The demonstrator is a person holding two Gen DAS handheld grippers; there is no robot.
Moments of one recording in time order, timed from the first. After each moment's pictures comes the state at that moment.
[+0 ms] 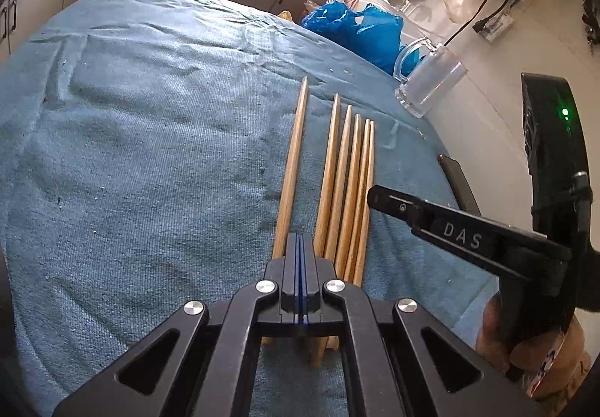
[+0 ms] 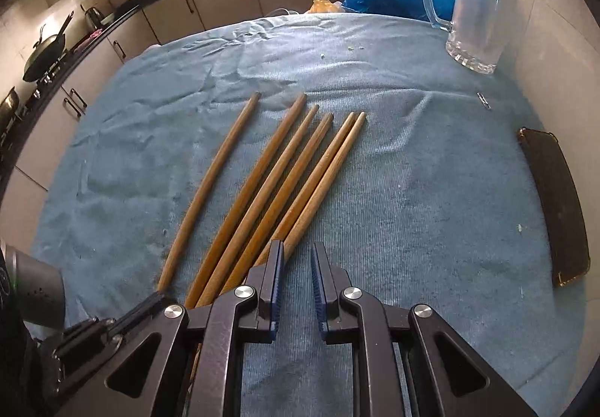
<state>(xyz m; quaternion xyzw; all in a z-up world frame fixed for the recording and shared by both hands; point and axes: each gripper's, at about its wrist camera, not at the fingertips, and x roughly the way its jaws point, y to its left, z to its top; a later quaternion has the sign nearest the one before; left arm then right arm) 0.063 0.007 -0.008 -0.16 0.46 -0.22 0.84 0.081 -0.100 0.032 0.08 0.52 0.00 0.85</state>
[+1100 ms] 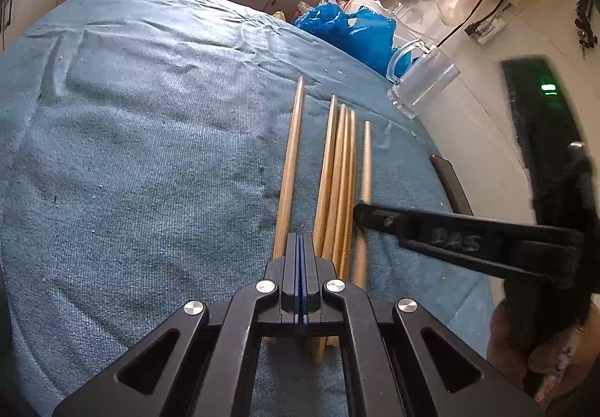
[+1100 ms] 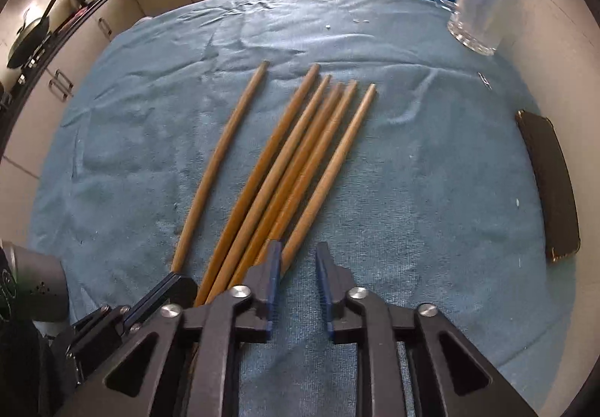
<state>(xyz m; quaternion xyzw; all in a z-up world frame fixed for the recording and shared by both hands) 0.065 0.011 -0.013 -0.17 0.46 -0.24 0.84 0.085 -0.081 0.039 0.07 0.58 -0.02 0.81</state>
